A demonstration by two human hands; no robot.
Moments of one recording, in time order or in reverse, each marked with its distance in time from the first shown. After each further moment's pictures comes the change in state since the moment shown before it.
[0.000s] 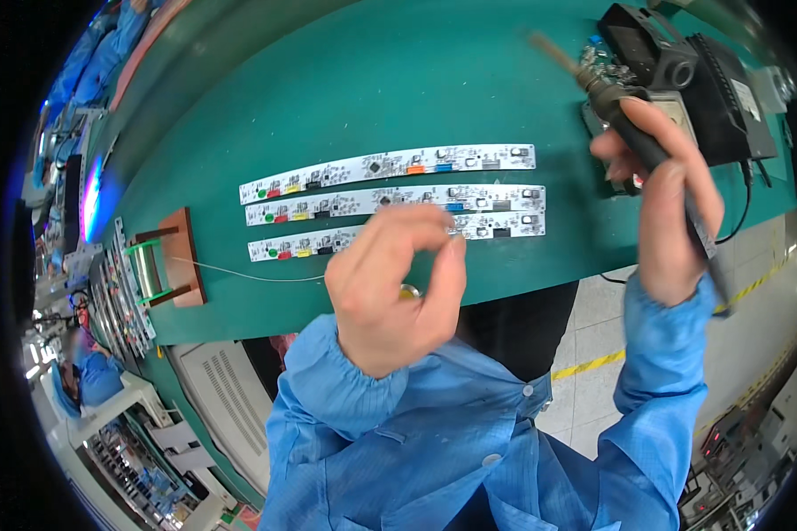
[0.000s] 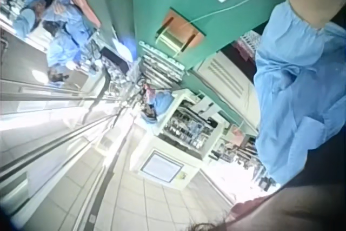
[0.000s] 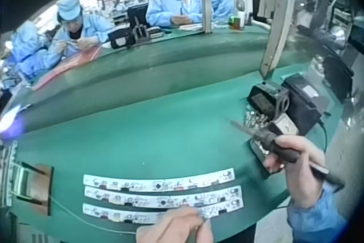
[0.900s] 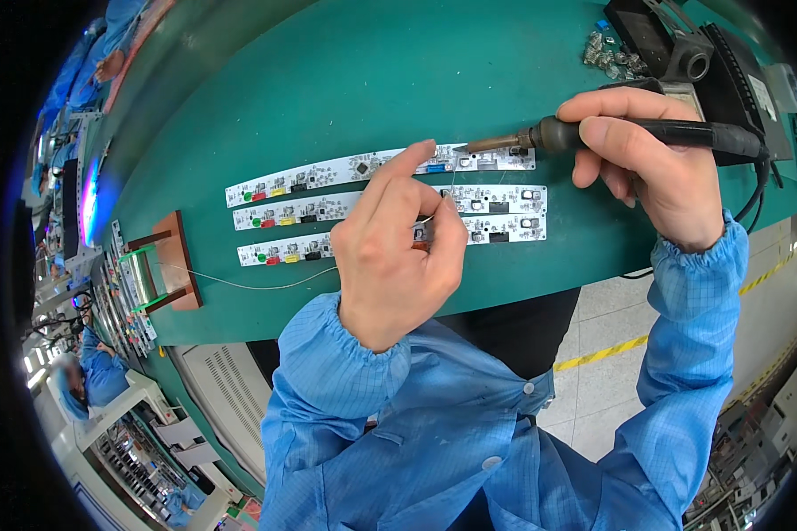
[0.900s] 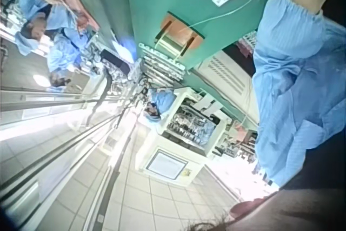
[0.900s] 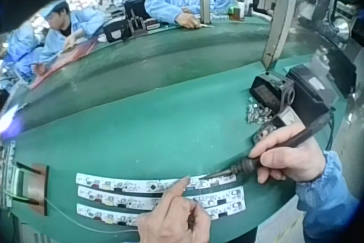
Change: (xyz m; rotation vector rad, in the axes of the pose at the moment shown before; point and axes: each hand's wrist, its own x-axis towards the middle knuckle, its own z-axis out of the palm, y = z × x) left_hand 0.010 -0.028 0.022 0.233 0.001 -0.099; right_hand 0.043 0.003 -0.003 0.026 -0.383 0.541
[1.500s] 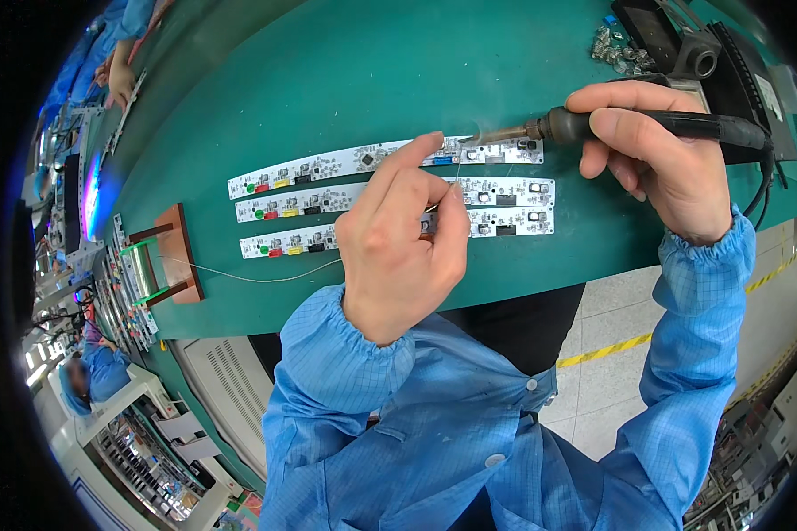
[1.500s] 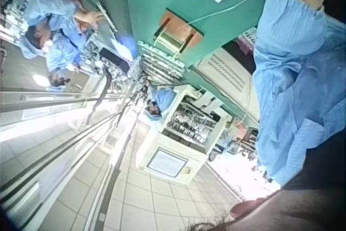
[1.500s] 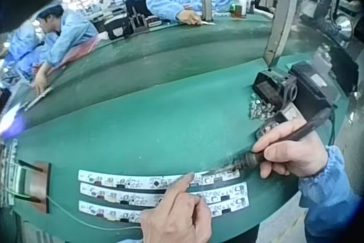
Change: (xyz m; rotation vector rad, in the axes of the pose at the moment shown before) left_hand 0.000 -0.001 -0.001 0.016 -0.006 0.008; right_hand 0.002 0.003 -0.002 -0.009 0.000 -0.010
